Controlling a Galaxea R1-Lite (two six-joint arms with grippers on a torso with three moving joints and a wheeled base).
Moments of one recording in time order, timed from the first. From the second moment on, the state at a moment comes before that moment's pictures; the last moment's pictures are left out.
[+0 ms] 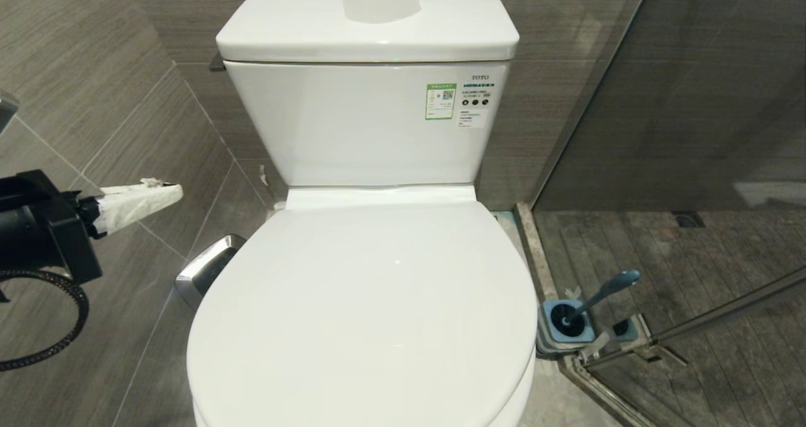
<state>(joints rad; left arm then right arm) 0.05 1.18 -0.81 -0.24 -0.64 0.21 0.00 0.00 0.00 -0.05 -0.02 0.04</state>
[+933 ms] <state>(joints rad) 0.05 1.17 -0.79 -0.23 -0.63 0.23 0.00 0.00 0.00 -0.05 -0.02 0.04</state>
